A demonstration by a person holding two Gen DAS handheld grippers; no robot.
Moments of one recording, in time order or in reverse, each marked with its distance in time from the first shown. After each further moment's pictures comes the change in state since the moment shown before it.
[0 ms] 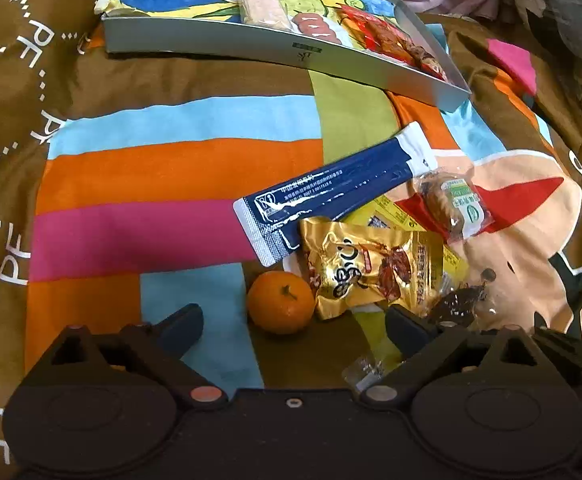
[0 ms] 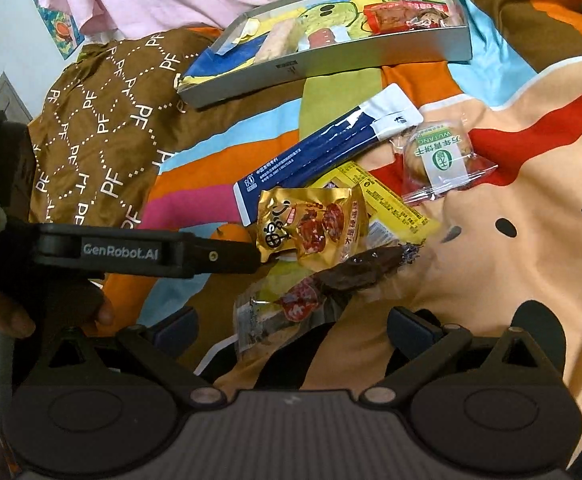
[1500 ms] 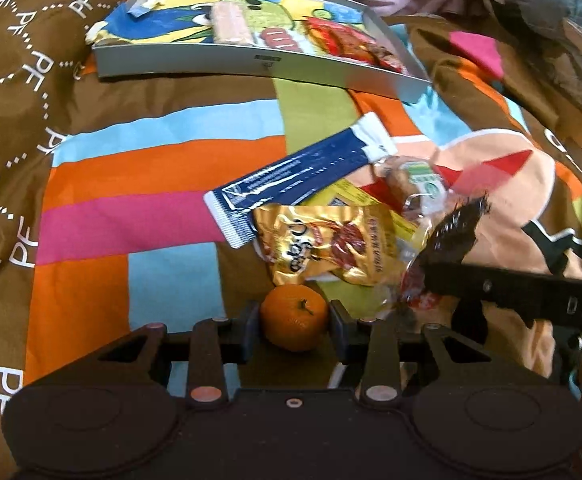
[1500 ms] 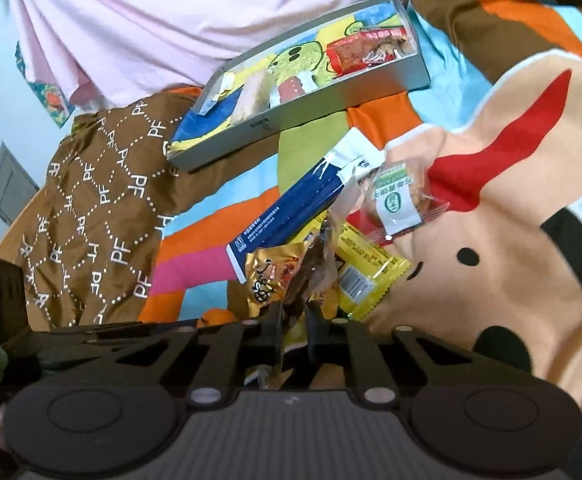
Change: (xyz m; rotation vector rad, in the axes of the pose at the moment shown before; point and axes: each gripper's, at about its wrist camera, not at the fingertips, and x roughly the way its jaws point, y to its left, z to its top) left arm -0.026 -0.026 -0.029 0.078 -0.054 0.018; right arm -0.030 -0.029 0.015 0.129 -0.107 0.061
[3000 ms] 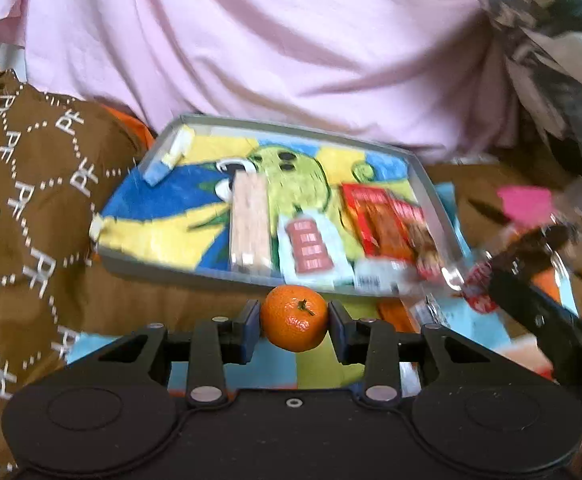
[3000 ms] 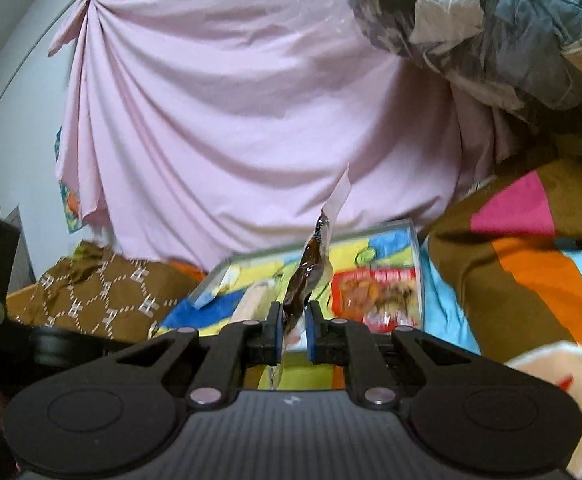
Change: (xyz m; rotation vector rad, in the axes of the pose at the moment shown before) left arm 0.006 -0.021 0.142 -0.086 -0.295 0.183; right arm -0.003 -0.001 0.083 -0.229 -0.601 -0.020
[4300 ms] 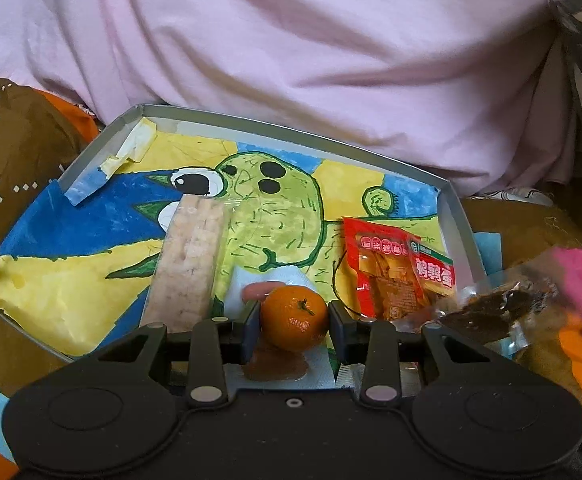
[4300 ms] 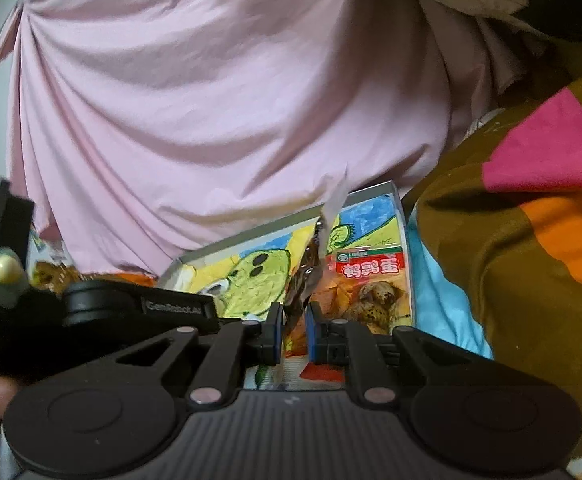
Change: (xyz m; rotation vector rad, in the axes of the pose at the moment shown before) left arm 0.111 -0.027 0.044 -0.093 0.020 0.025; right arm 0.105 -0.059 0.003 0.115 0.121 -0.007
